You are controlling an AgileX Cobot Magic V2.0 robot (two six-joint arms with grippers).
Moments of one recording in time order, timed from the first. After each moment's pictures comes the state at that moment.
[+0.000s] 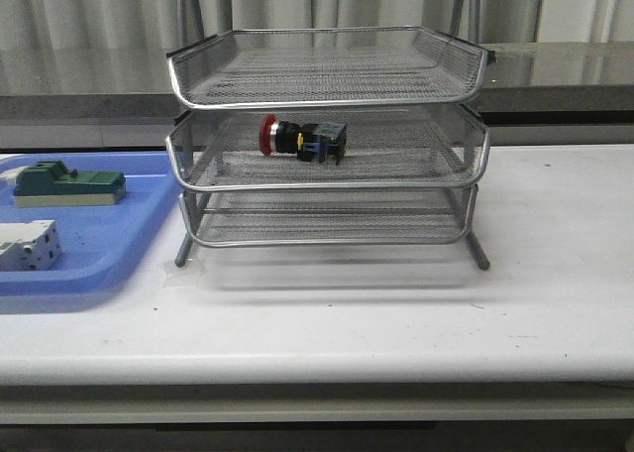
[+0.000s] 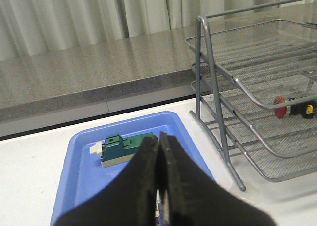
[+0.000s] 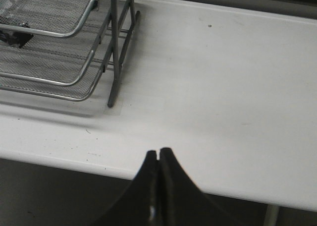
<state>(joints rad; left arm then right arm) -0.20 0.41 -0.26 -0.62 0.00 0.69 0.51 0.55 -0.68 -0.47 0.83 0.49</state>
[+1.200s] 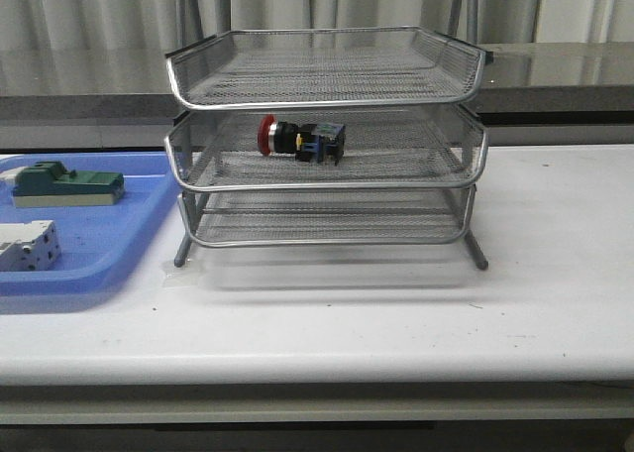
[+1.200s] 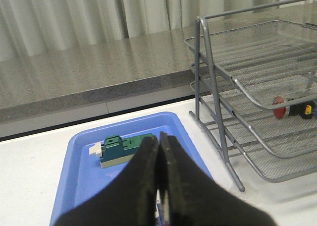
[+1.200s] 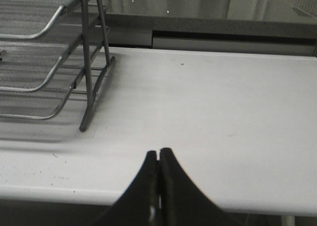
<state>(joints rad) -0.20 0.41 -0.26 -0.62 0.00 0.69 0.05 -0.01 -0.07 -0.05 0.34 0.03</state>
